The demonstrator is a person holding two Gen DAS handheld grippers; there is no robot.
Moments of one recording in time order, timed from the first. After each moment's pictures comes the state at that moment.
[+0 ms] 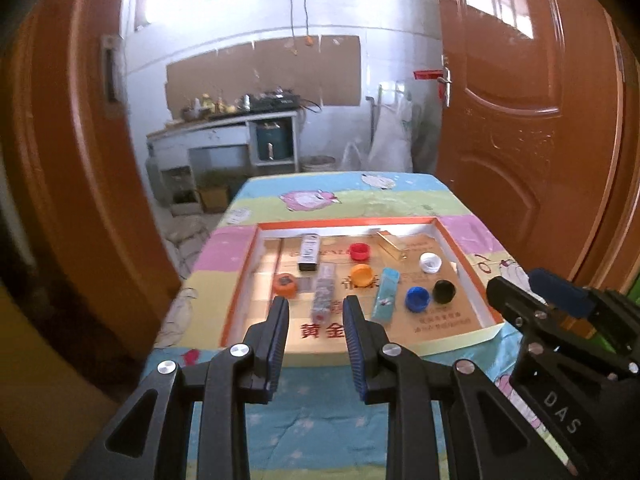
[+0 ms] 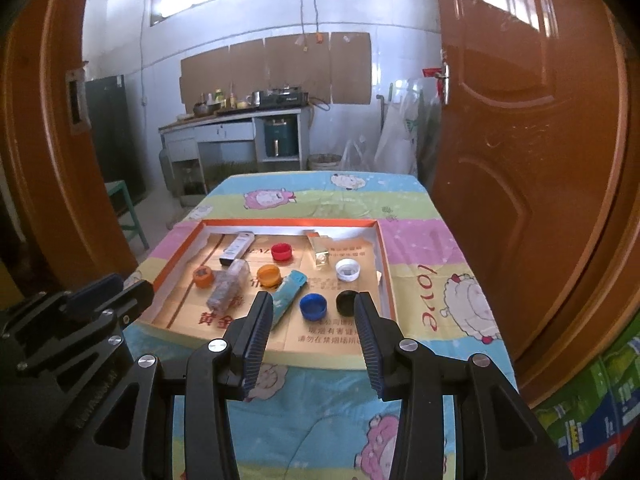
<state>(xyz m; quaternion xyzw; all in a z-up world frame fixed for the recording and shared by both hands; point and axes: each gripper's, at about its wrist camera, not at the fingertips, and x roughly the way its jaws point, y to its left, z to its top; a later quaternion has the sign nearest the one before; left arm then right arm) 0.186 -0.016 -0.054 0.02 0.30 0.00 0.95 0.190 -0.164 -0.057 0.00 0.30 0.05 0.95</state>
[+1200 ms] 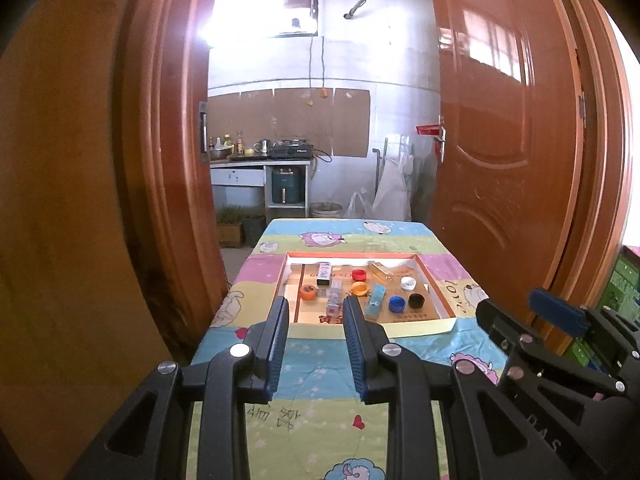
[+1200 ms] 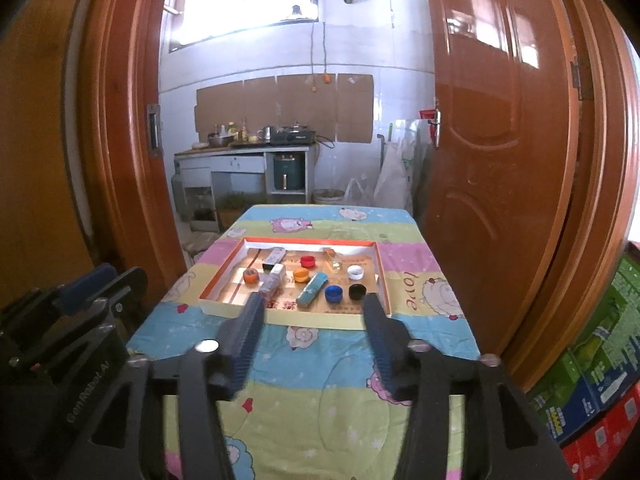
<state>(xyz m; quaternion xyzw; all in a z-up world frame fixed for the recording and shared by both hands) 0.046 0.006 -0.003 -0.01 0.21 0.01 0.98 0.048 -0.141 -0.006 -0.02 0.23 0.05 0.97</state>
